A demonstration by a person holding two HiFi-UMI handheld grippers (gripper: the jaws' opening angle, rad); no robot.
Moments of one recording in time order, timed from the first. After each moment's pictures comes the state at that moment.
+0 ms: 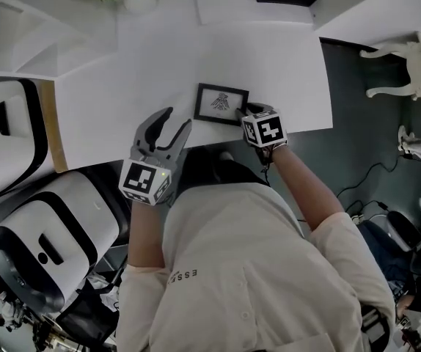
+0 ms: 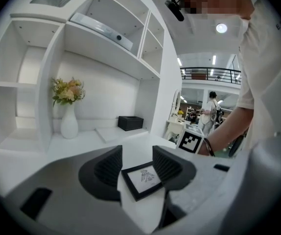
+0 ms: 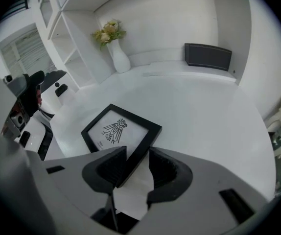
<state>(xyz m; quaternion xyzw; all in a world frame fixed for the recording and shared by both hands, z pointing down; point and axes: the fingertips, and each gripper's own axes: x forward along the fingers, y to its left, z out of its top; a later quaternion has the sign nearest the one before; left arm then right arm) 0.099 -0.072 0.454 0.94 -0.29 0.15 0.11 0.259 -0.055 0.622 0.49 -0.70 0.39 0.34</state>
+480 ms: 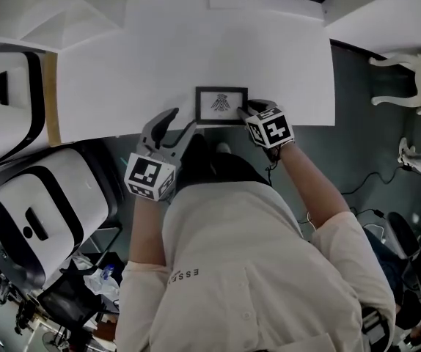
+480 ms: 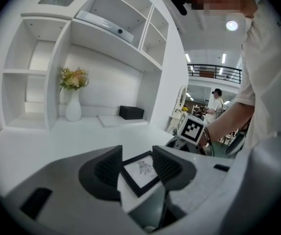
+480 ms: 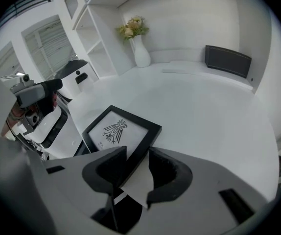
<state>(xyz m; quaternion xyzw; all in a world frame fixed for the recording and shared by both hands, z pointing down) 0.104 -0.015 0.490 0.92 -0.32 0.17 0.15 0.251 -0.018 0.621 0.40 -0.76 0.35 0.37</state>
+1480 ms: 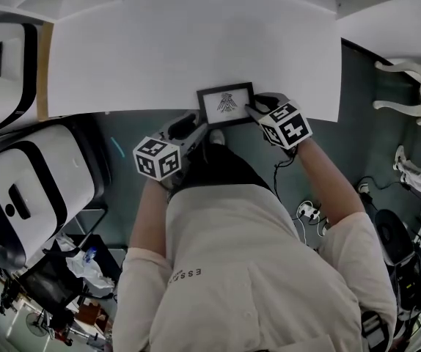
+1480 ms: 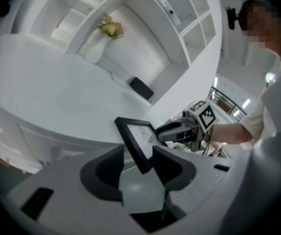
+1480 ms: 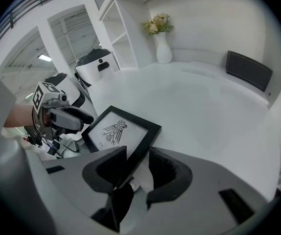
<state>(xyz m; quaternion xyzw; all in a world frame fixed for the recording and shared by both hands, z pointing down) 0.130 0.055 0.612 0.84 -0.30 0.14 0.42 0.265 0.016 0.621 0.30 -0.81 0.29 0.41</state>
